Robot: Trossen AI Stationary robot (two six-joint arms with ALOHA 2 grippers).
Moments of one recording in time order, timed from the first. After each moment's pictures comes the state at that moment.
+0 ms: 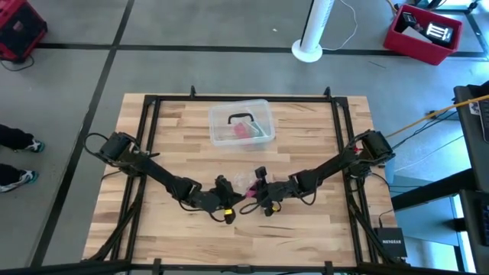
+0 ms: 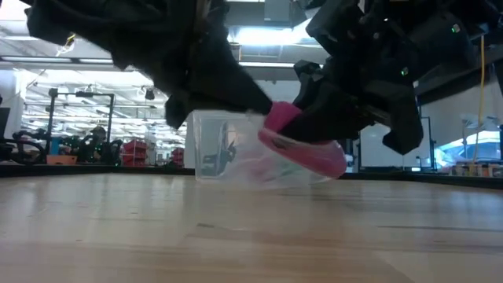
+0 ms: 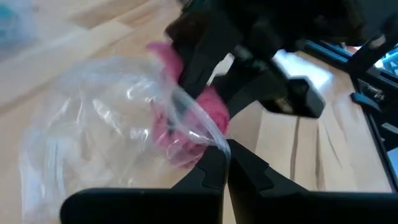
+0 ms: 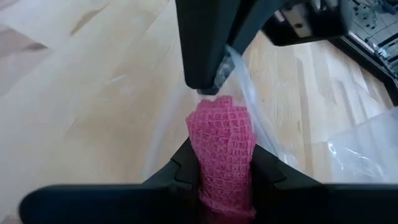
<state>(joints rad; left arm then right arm) -0.49 1.79 0.84 0.49 -0.56 -0.65 0.33 1.82 0.80 0.42 0.34 -0.34</state>
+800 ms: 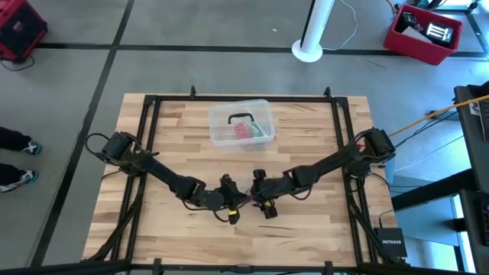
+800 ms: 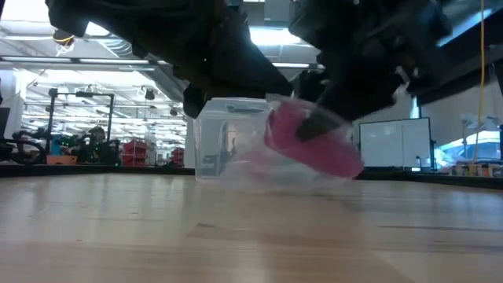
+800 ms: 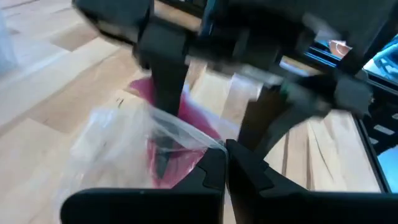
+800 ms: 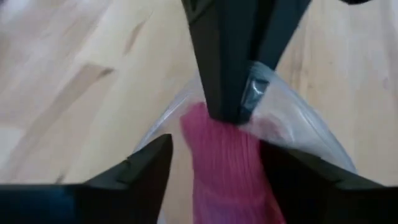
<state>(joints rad) -0.44 1.81 0.91 0.47 -0.54 -0.58 0.32 1.78 0.95 0.07 0.07 -0.02</state>
